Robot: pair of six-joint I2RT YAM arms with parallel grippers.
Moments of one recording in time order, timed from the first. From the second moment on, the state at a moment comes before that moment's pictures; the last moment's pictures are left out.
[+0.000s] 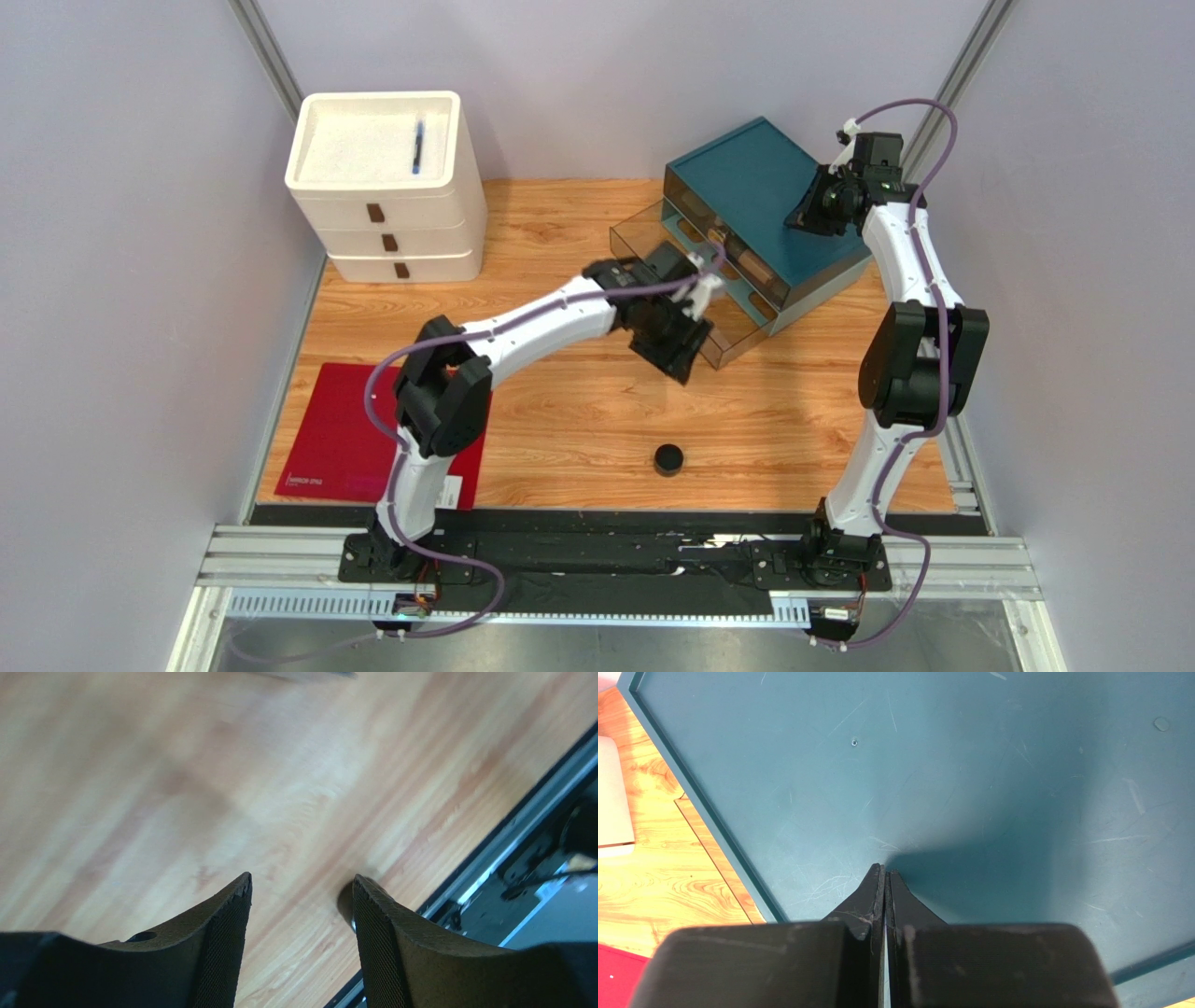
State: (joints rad) left arm -0.85 2.06 1.81 -0.78 0.27 -0.19; right arm -0.11 1.97 1.79 -0.61 -0.29 0.26
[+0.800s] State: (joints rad) left arm -1.08 2.08 1.68 -0.88 0.26 0.05; right arm -0.11 1.93 1.72 -0.54 -0.29 0.26
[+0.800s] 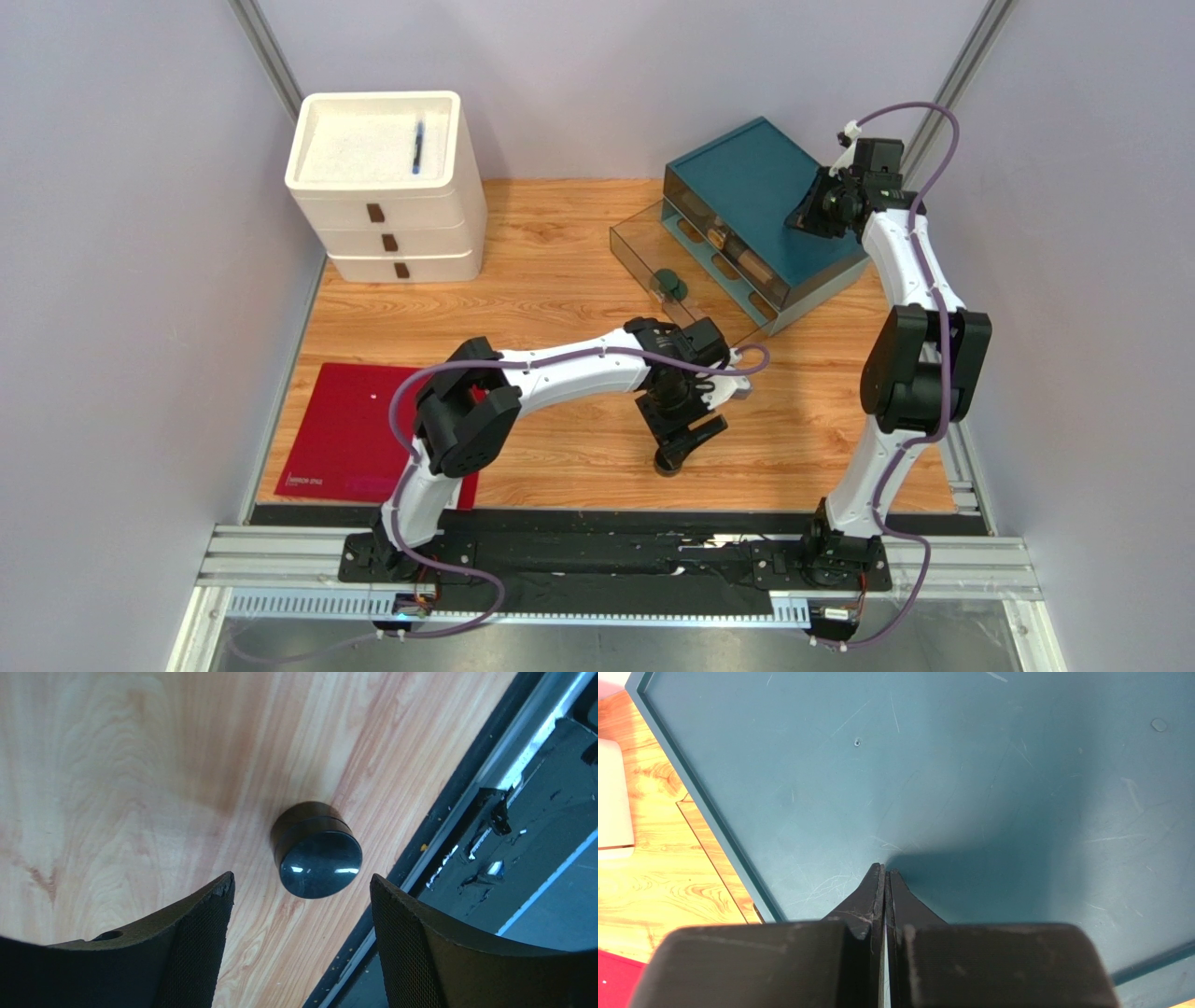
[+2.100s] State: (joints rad) left arm -1.00 2.20 1.94 -0.91 0.05 0.07; right arm -0.11 1.93 1.72 -0.54 -0.30 0.26
